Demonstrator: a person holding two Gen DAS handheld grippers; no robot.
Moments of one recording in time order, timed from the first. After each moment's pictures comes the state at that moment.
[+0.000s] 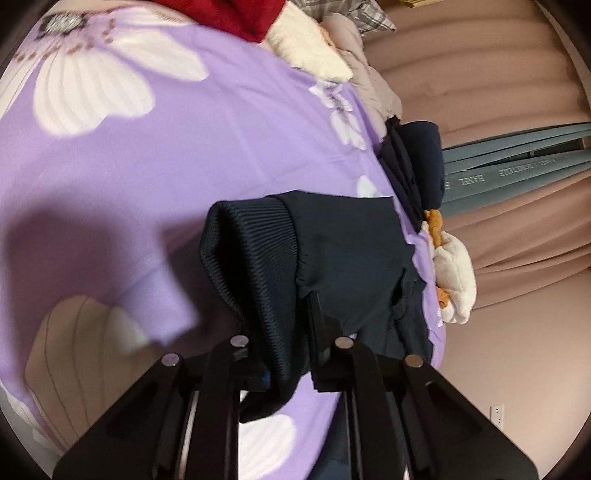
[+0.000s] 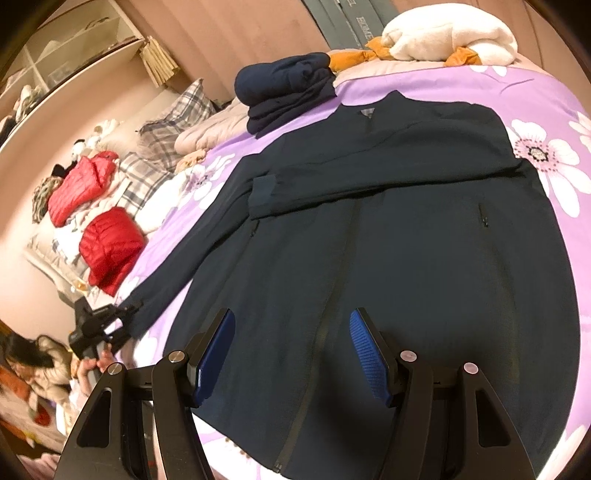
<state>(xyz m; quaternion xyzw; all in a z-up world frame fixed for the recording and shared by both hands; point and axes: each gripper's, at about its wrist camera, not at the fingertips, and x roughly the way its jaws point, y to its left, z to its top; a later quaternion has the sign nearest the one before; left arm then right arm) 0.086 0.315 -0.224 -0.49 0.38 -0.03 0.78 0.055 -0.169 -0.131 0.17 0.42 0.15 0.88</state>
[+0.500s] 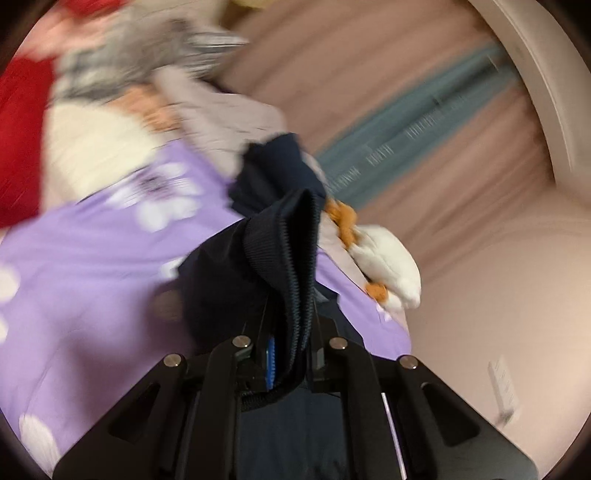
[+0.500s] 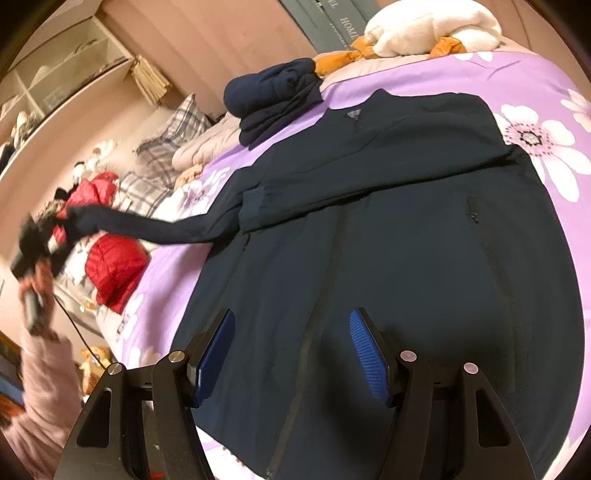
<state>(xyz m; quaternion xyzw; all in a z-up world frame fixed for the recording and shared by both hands) 0.194 0.192 0.025 -0.34 0.31 -0.16 0.87 0.053 -0.200 -0.138 0.22 0.41 0.15 0.87</state>
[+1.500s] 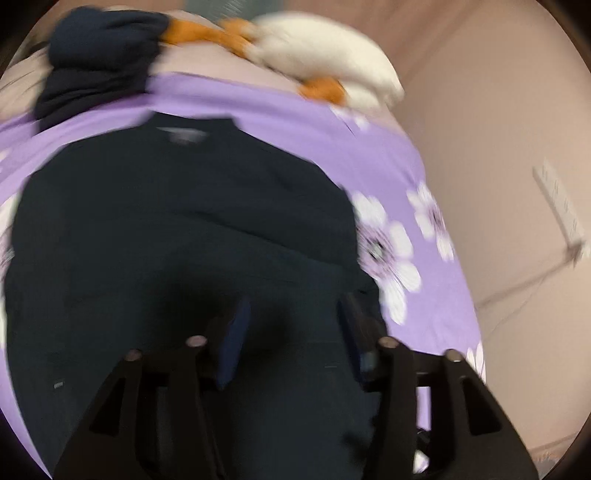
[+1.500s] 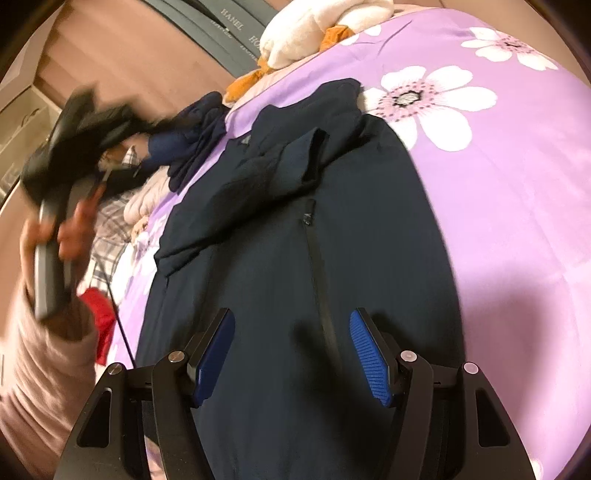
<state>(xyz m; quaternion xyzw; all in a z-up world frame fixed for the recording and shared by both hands) 0.282 -0.151 -0.096 -0.11 0.48 -0.28 0.82 0.043 -0.318 -0.179 0.31 0.40 0.06 0.86</state>
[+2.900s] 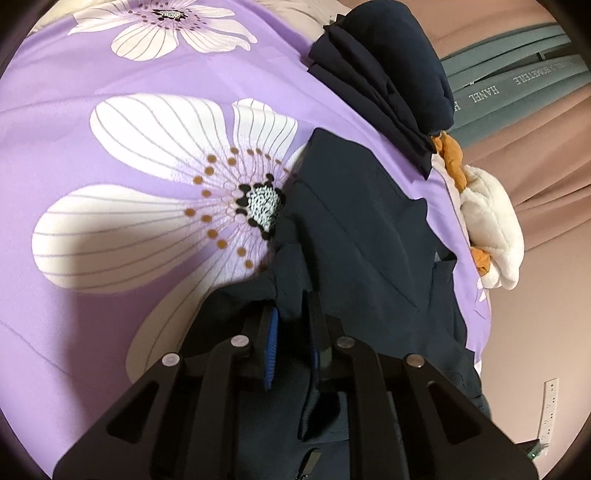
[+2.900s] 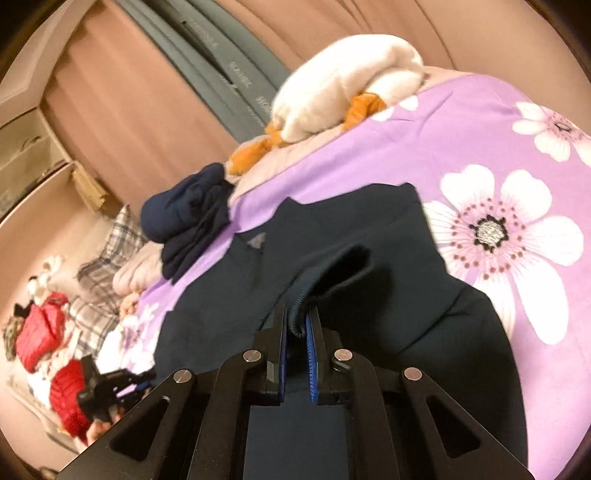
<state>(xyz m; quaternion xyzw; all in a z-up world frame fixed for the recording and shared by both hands) 0.354 0.109 -0.230 -0.36 0.47 -0.06 0.80 0.163 -0.323 -0.140 0.30 0.30 -0.01 0.91</state>
